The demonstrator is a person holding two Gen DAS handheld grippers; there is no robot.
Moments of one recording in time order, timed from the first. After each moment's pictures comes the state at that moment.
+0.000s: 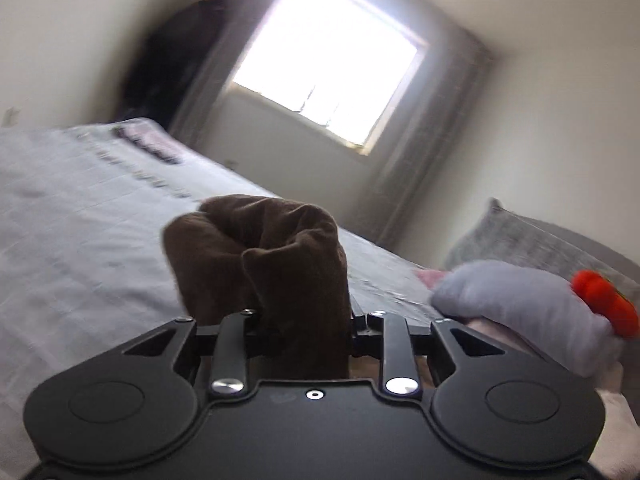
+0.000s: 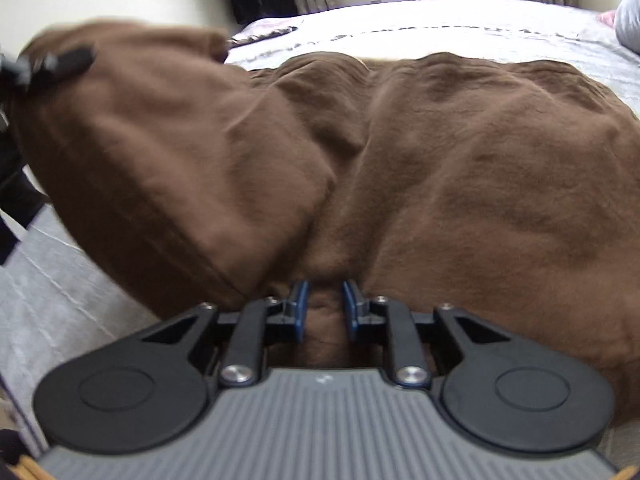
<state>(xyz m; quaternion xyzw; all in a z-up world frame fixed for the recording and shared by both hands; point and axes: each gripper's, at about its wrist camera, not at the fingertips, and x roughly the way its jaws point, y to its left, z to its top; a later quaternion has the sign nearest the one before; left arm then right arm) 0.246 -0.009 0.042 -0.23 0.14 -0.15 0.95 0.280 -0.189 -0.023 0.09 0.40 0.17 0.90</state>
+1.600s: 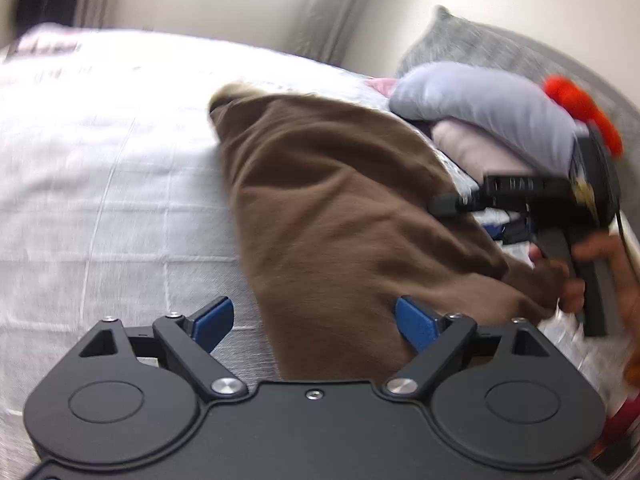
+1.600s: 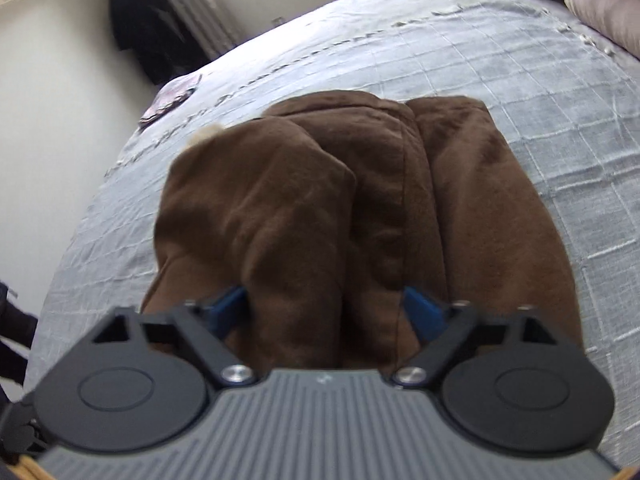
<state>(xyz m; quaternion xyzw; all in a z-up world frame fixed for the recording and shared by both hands) 0.307 -0.042 -0.035 -0.11 0.37 -0.27 0.88 0.357 -0.346 0.003 0.22 0.41 0.08 0.88</state>
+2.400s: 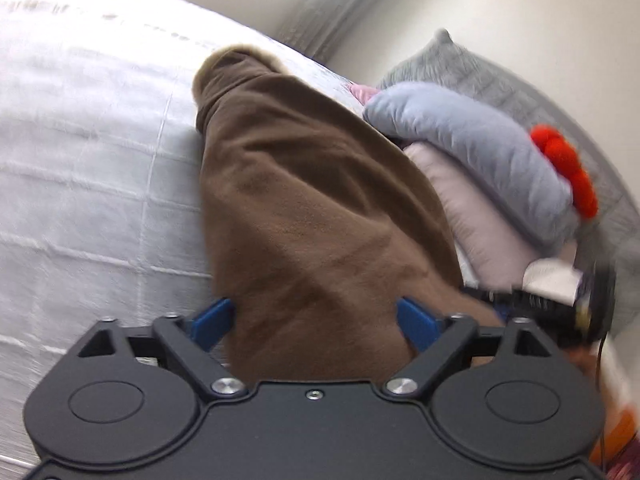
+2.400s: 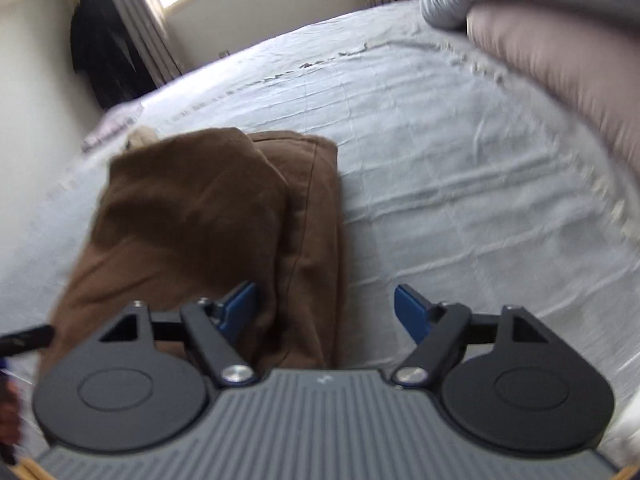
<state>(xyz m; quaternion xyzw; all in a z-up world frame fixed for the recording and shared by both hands) 0.345 -0.098 -0.049 -0.22 0.39 -0.30 0.84 0.286 -0.472 -0.021 0.22 0.37 0.00 0.90</state>
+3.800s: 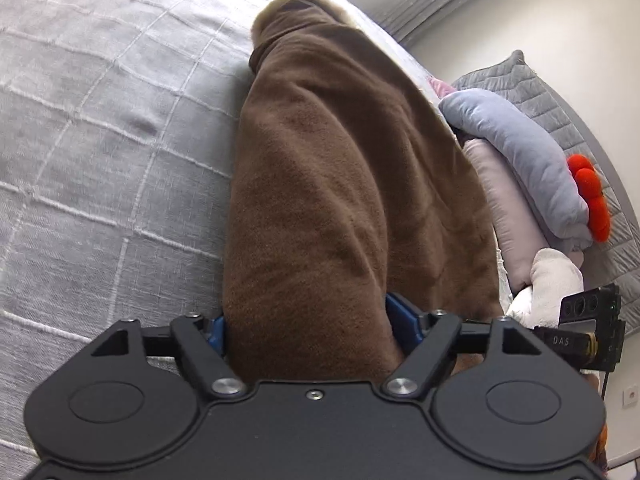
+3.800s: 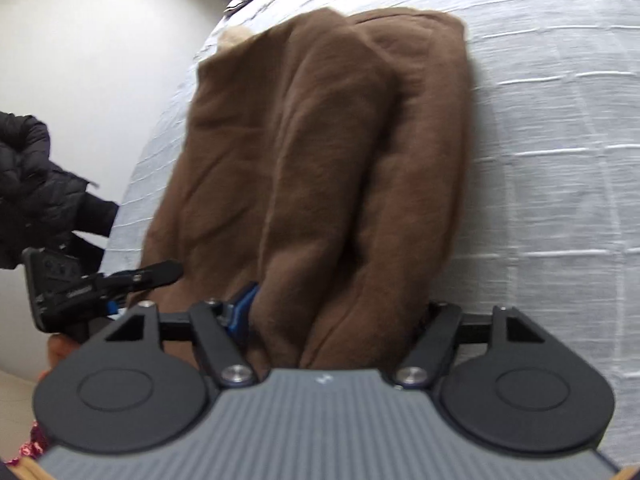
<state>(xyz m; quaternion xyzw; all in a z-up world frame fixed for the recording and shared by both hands) 0.193 0.090 -0.037 -0.26 0.47 -0.22 0.81 0.205 -0.230 -0.027 0.23 0.50 0.21 0.80</state>
